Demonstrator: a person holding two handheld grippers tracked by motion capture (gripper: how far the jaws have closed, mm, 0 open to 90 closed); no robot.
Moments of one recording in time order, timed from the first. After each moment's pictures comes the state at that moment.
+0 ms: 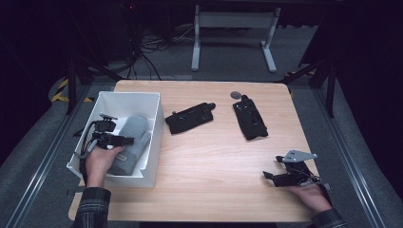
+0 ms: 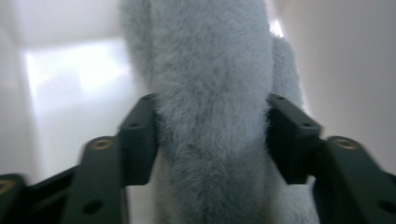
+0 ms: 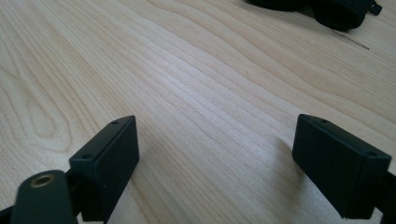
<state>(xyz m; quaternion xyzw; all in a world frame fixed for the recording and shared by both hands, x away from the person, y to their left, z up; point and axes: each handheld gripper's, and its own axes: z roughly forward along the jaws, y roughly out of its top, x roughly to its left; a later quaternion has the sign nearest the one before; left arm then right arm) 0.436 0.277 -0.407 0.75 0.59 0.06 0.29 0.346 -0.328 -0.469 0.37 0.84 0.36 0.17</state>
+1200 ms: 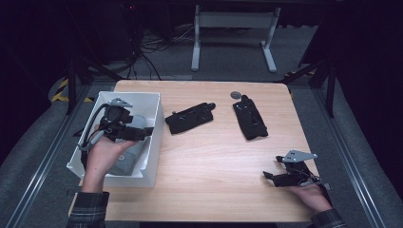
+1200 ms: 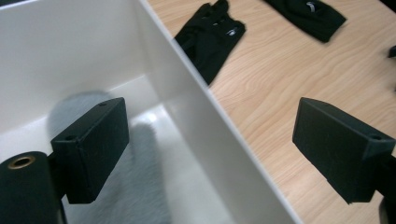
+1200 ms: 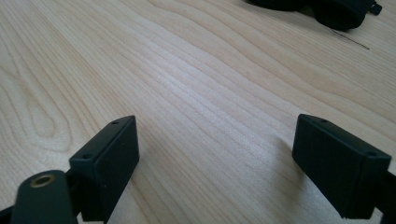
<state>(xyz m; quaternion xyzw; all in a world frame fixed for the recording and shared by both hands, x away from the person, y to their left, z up) 0.397 0.207 -0.305 0.81 0.44 0.12 0.37 0.346 -0.328 -0.469 0.37 0.84 0.36 0.17</state>
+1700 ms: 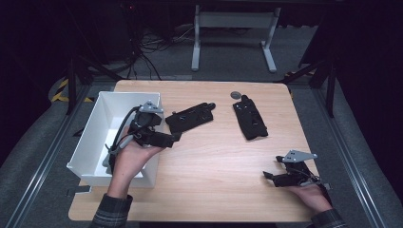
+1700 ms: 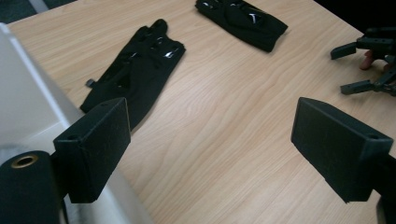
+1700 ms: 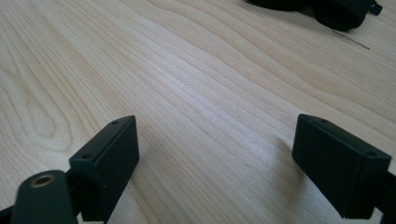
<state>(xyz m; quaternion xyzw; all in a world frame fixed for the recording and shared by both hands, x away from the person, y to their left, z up) 0.381 0.133 -0.304 0.83 0.38 0.10 0.40 0.346 -0.328 -0.469 0.37 0.84 0.36 0.17</state>
